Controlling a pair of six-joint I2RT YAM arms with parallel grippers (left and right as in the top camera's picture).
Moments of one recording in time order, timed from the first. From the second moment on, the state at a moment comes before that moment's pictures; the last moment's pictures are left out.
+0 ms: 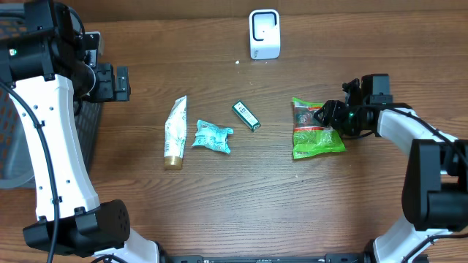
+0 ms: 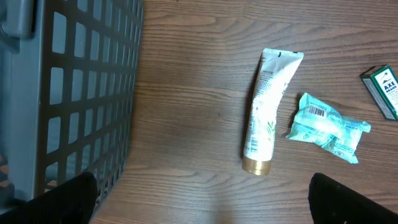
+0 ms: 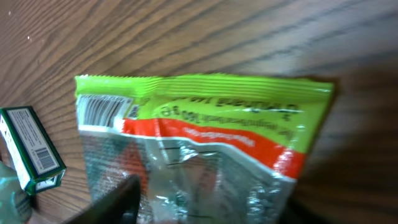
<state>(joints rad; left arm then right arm) 0.21 1.77 2.12 -1.59 -0.01 0.11 -0.01 1.89 1.03 -0.35 -0.47 0.30</state>
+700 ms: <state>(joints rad) 0.21 1.77 2.12 -1.59 -0.01 0.11 -0.10 1.91 1.27 -0.81 -0.79 0.12</state>
